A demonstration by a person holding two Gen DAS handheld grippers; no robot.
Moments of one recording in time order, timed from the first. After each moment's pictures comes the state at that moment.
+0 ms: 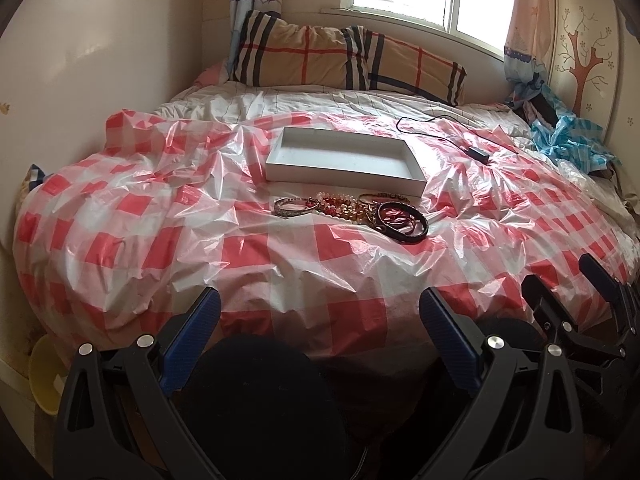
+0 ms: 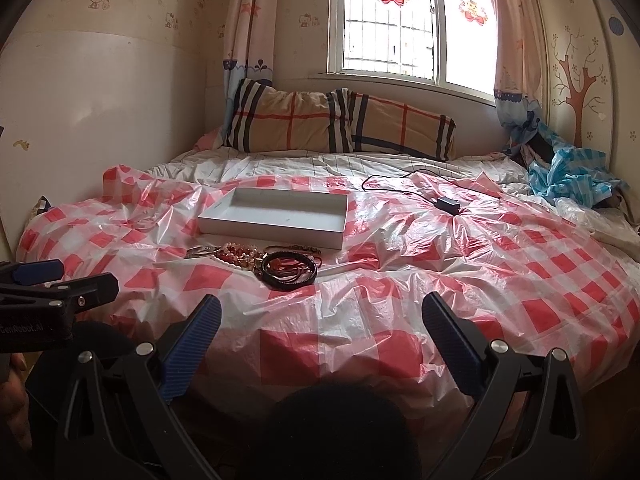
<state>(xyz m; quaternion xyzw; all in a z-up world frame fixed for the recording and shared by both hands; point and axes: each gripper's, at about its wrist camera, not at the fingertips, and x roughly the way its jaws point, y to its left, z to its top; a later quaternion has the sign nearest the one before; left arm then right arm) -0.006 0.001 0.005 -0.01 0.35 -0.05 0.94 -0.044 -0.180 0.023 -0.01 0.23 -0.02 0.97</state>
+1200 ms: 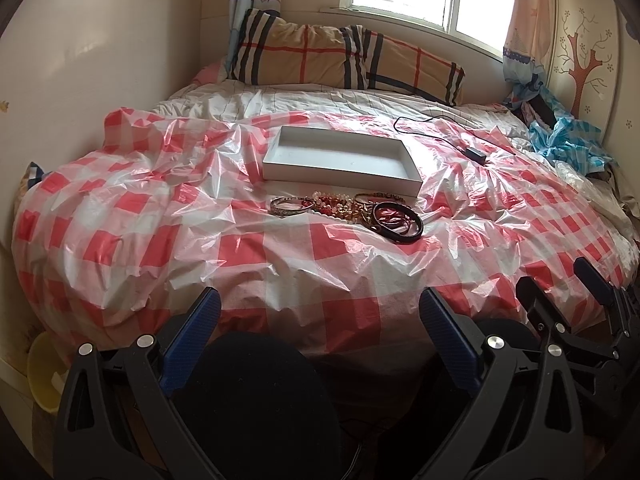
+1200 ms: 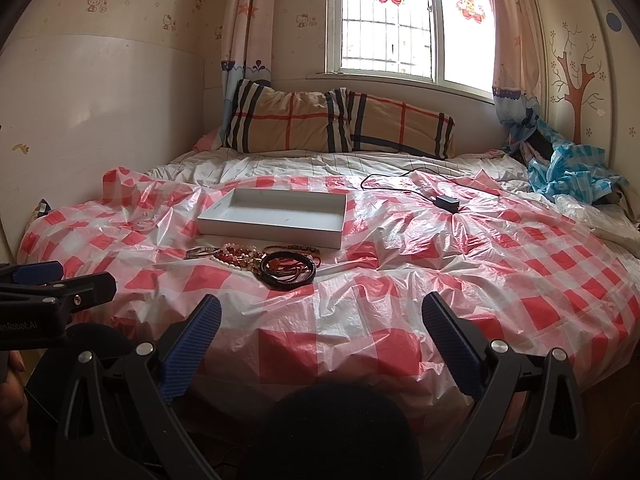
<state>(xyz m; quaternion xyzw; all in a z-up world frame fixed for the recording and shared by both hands) -0.006 0.001 0.005 -0.01 0.35 -0.05 0.94 -0.044 -0.180 0.024 -0.01 0.23 -0.02 0.97</state>
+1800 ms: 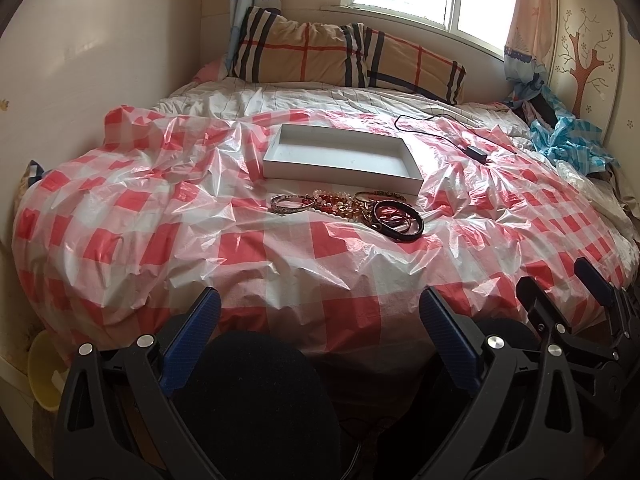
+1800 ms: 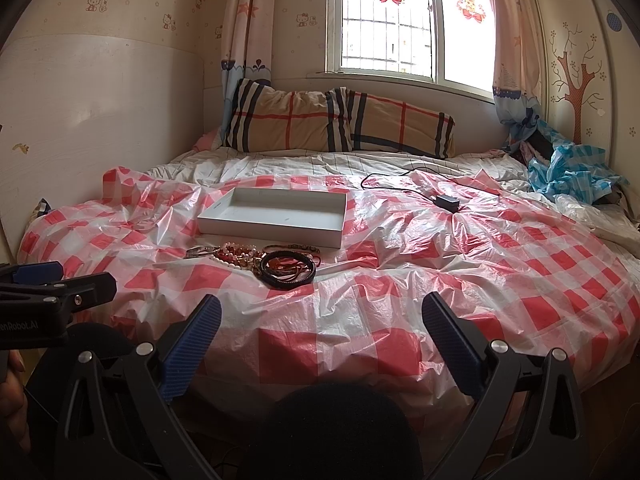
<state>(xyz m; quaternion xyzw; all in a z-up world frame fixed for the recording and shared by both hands) -0.006 0.000 0.004 -0.01 0.35 -0.05 0.93 -0.044 -0.181 0.024 -0.01 0.23 -0.02 0.97</state>
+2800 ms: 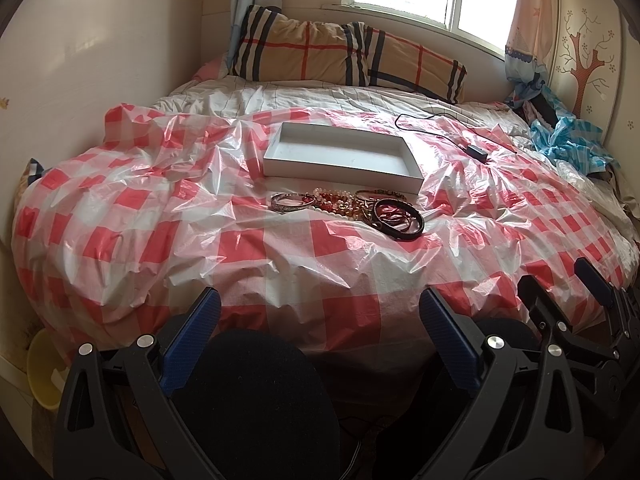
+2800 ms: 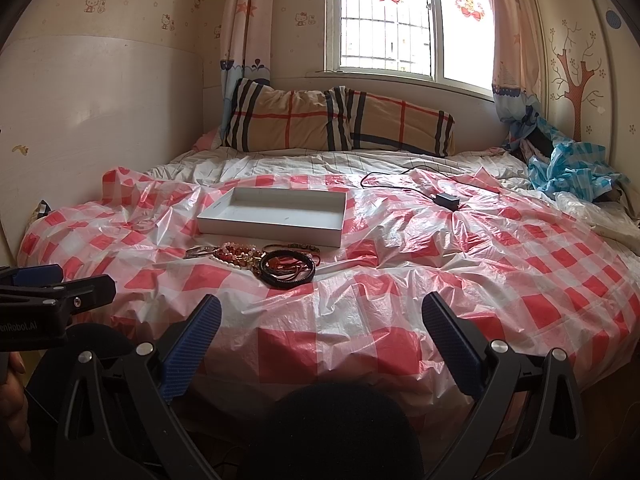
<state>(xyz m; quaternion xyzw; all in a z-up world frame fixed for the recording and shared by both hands) -0.005 0.002 0.006 -0.01 0.35 -0.06 0.93 -0.044 -0.182 0.024 0.00 0.23 -0.02 0.97</state>
